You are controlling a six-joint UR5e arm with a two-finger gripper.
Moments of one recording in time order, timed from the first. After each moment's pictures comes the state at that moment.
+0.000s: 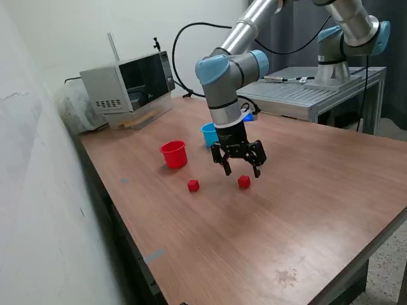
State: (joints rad) arm 0.08 -0.64 1.13 -2.02 -1.48 2.81
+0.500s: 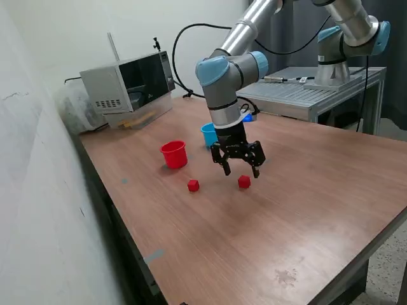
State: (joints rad) arm 0.08 -0.64 1.15 -2.04 -1.49 2.81
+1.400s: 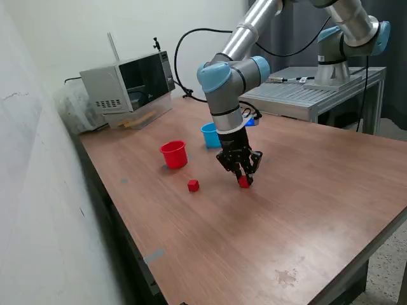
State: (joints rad) arm 0.08 -0.63 1.15 -2.04 -1.50 2.82
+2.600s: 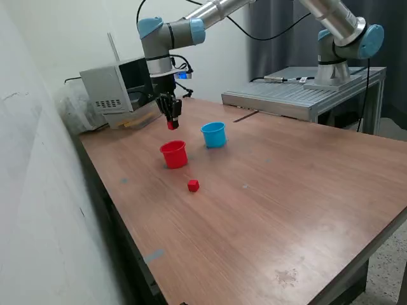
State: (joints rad) arm -0.25 -0.75 1.05 -1.92 -1.57 2.81
